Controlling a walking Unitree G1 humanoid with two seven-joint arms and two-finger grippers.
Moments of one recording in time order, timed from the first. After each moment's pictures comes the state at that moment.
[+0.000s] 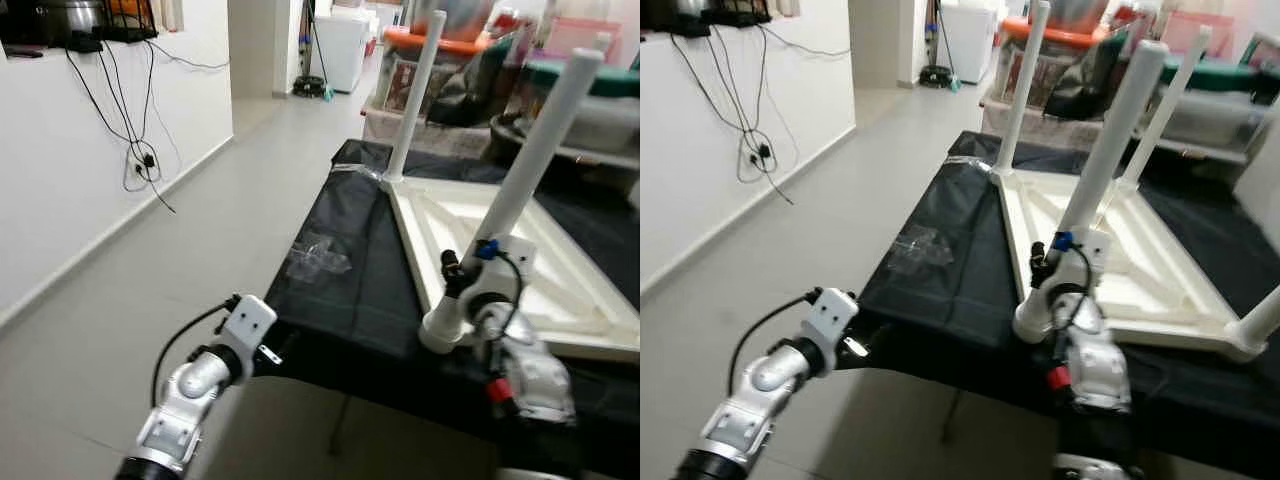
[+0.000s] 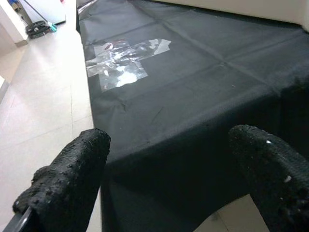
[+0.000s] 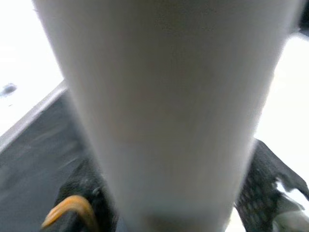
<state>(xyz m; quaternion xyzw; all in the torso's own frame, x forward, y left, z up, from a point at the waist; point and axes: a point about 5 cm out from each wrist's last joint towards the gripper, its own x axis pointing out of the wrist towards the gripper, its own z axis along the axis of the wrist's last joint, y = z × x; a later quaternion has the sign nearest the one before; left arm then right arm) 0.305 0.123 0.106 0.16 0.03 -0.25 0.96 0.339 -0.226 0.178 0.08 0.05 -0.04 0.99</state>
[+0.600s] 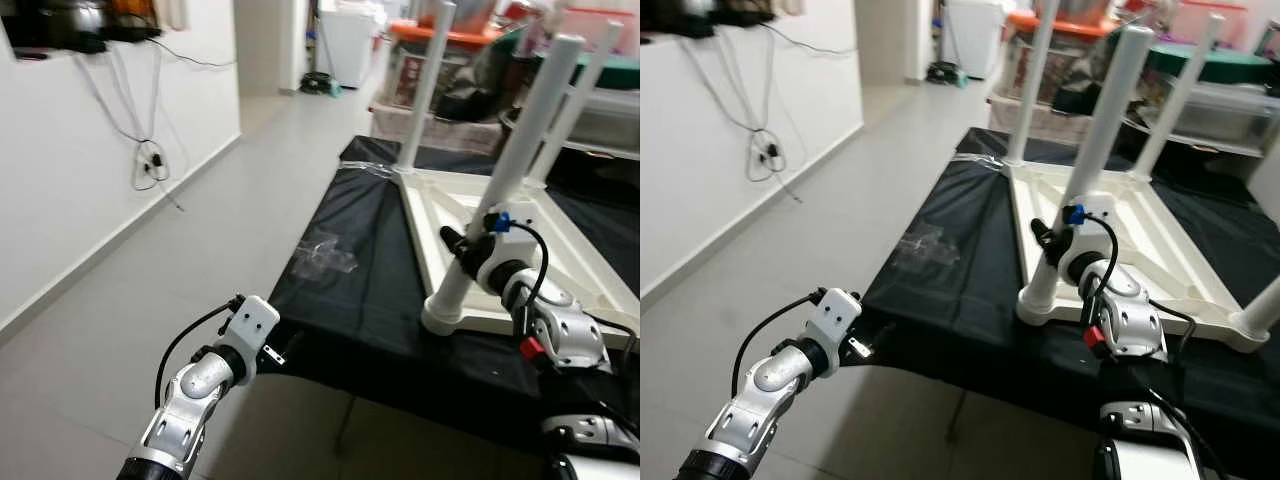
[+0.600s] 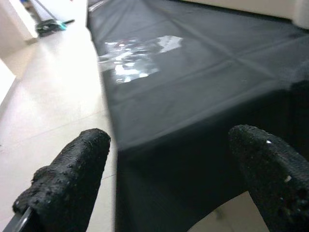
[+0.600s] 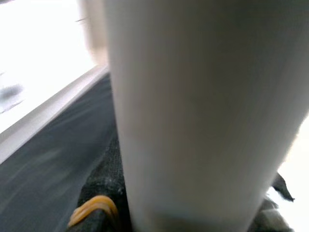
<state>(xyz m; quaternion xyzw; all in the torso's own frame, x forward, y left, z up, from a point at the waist) 0.305 0.123 0.106 0.16 0.03 -0.25 0.96 0.350 -0.242 0.180 0.04 0.04 -0.13 0.99</state>
